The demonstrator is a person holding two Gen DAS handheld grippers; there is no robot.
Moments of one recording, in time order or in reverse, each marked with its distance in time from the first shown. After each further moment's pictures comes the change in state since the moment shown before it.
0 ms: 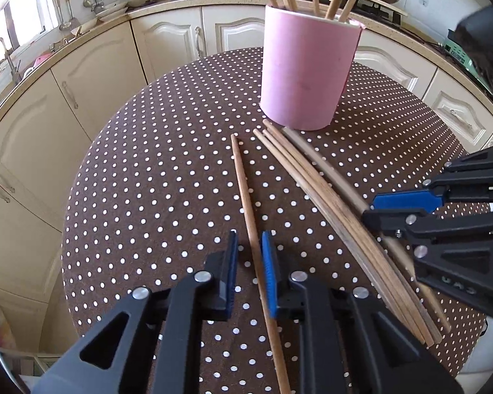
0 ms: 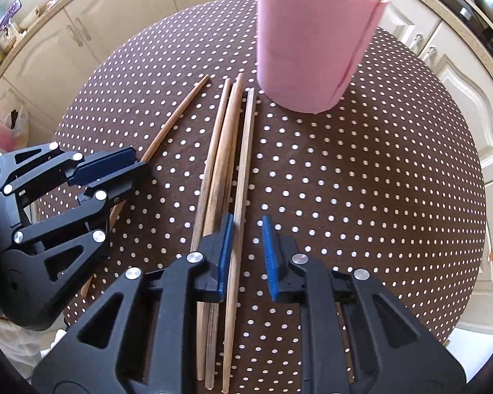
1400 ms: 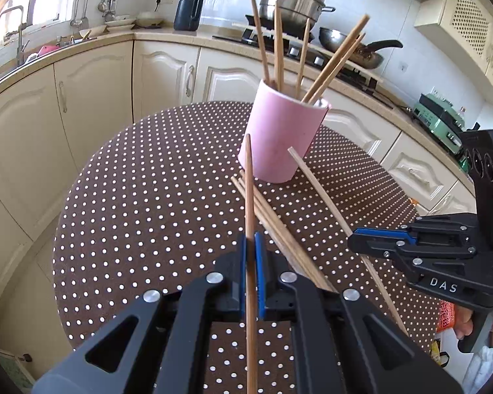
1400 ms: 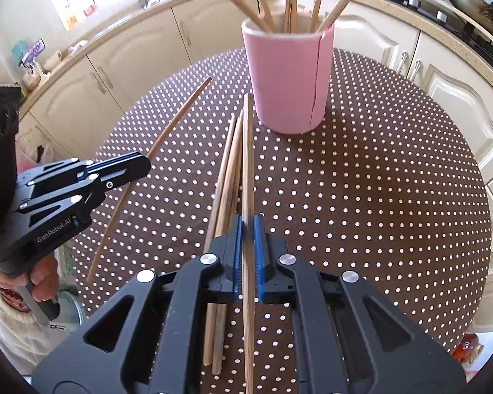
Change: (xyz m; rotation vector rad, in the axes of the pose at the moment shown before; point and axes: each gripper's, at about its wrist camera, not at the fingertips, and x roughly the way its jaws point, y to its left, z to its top) left arm -0.057 0.017 -0.030 -0.130 -0.244 -0.205; right arm -0.073 -0.058 -0.106 0.096 -0.302 0.157
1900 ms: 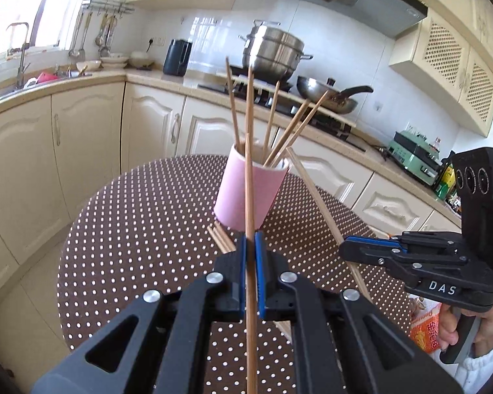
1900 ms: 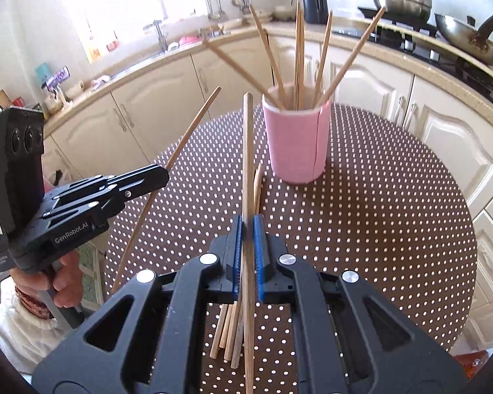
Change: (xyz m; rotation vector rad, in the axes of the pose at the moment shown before) left arm -0.047 -0.022 0.008 0.004 -0.218 -0.080; right arm -0.084 -0.008 -0.026 -0.016 -0.216 0.059
